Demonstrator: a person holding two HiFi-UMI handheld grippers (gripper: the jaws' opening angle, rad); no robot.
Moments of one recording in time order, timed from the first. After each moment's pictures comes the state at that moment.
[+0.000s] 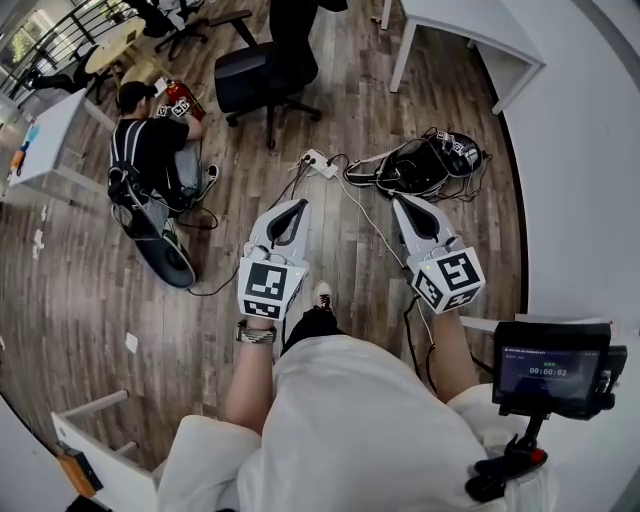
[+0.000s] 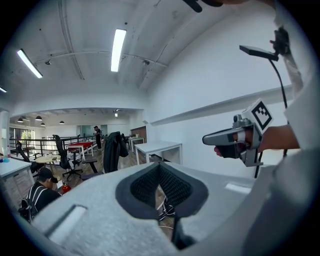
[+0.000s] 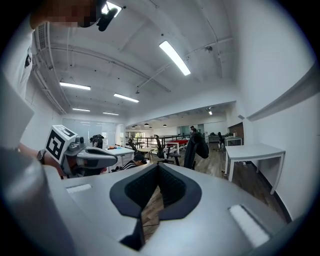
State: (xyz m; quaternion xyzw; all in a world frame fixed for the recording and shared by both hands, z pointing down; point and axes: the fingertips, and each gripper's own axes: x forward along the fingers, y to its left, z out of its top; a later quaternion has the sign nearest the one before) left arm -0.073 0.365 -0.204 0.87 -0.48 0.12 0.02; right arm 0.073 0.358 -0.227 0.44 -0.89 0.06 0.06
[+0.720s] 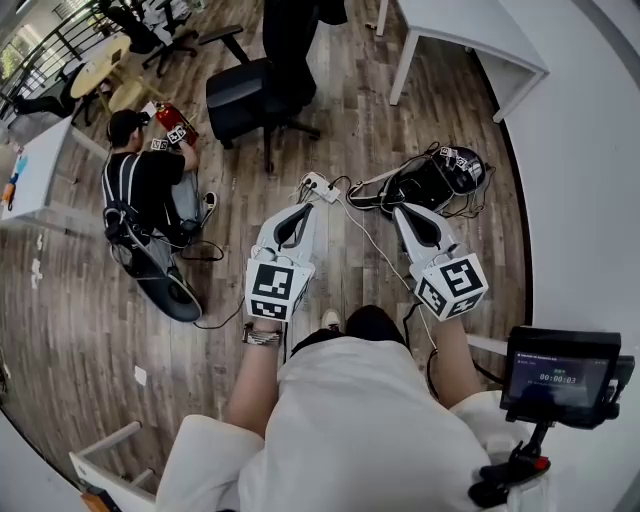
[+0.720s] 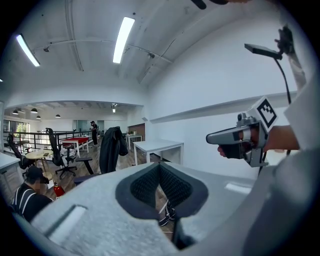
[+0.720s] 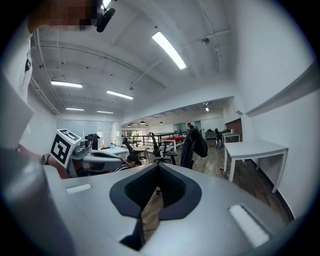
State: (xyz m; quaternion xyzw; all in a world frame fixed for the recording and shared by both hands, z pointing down) left arm -0.100 0.207 -0.171 0.88 -0.46 0.11 0.04; right arm 0.041 0.216 -0.202 0.45 -0.89 0.08 0.07
